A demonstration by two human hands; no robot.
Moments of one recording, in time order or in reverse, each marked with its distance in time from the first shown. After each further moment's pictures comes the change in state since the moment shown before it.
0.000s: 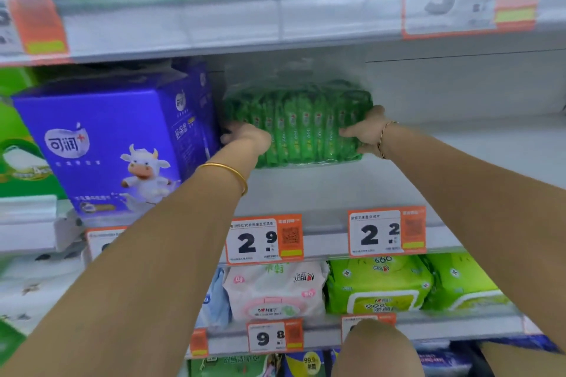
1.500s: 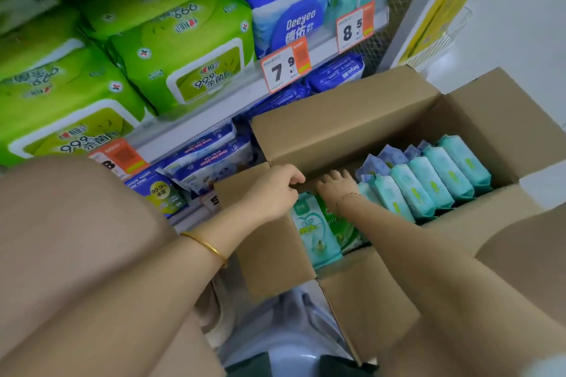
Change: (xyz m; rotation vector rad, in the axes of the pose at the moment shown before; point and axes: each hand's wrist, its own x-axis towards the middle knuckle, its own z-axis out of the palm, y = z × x) left_hand -0.349 -0.127 0.367 0.387 -1.191 0.631; right_hand -0.211 0.558 -0.149 -1.295 -0.493 0.378
